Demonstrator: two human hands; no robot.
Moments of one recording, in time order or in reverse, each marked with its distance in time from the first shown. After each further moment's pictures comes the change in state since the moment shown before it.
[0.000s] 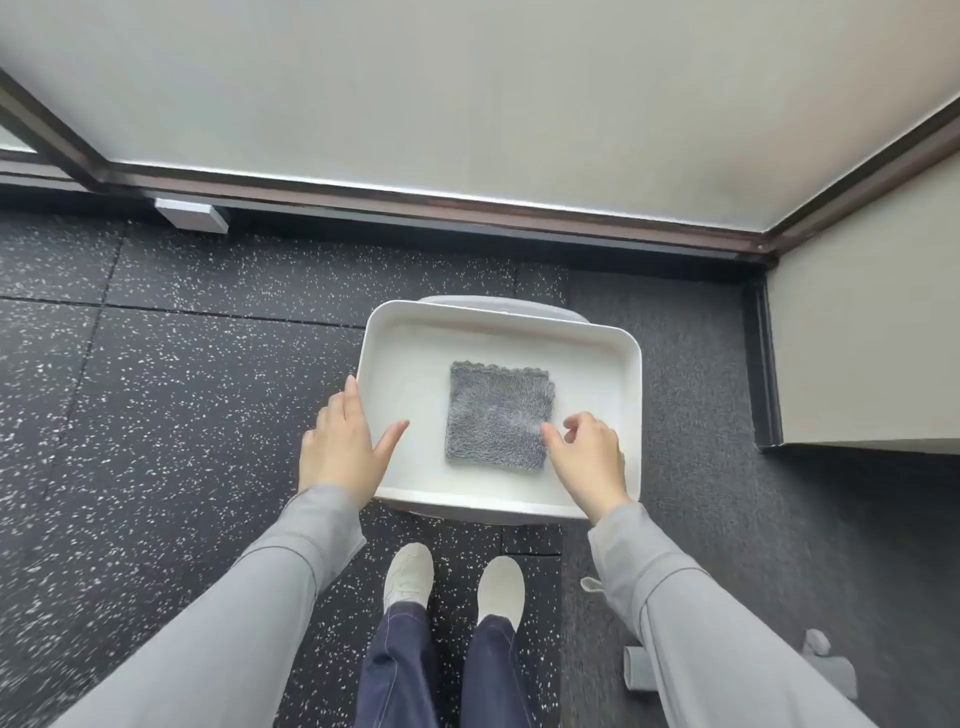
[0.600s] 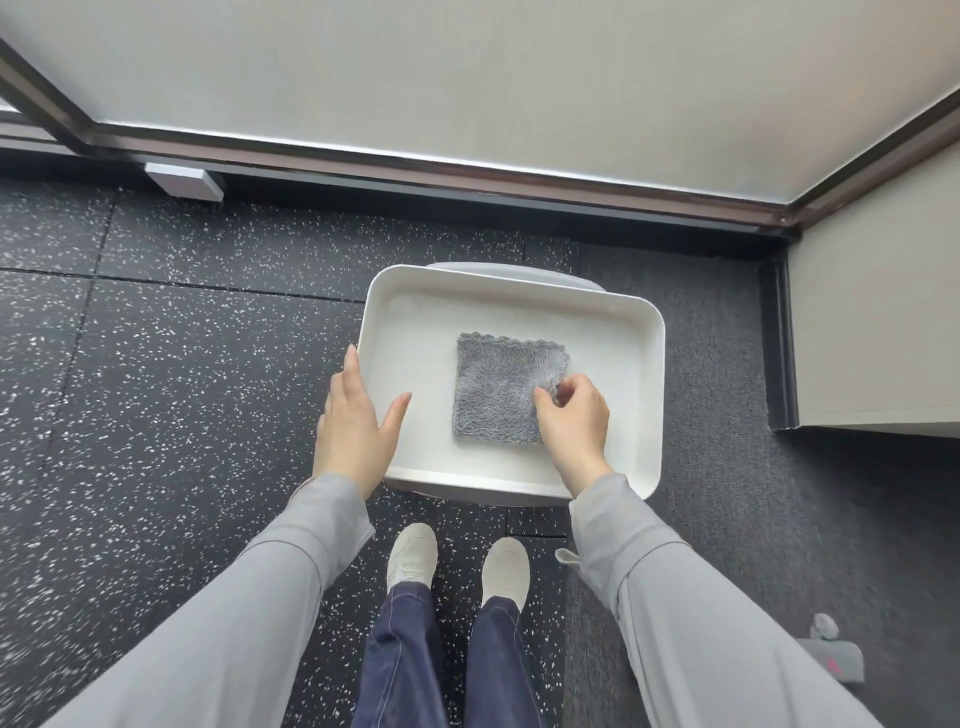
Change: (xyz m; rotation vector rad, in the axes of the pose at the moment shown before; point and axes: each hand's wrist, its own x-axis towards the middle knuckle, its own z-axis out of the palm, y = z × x) left_hand 0.004 -0.005 0.030 -0.350 0.068 -0.026; right_hand 0.015 -0.016 0.036 0.282 0.140 0.041
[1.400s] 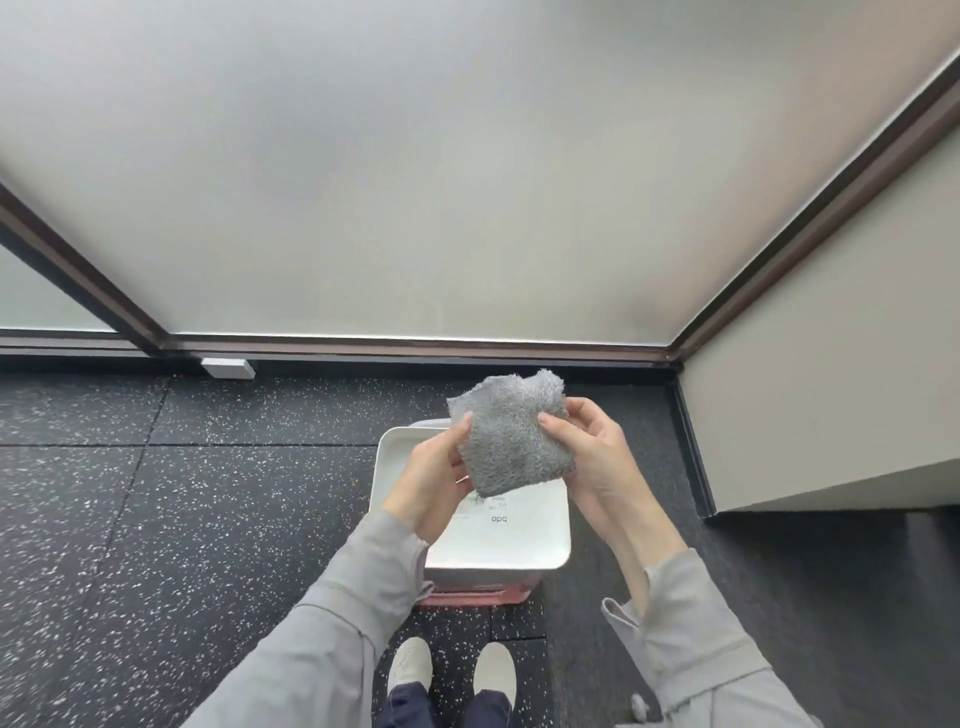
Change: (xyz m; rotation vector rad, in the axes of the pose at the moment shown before) left_hand -0.101 0.223 -0.183 -1.210 -0.595 -0.217; right_hand -0.136 -0.162 -0.237 1.022 -0.333 -0.141
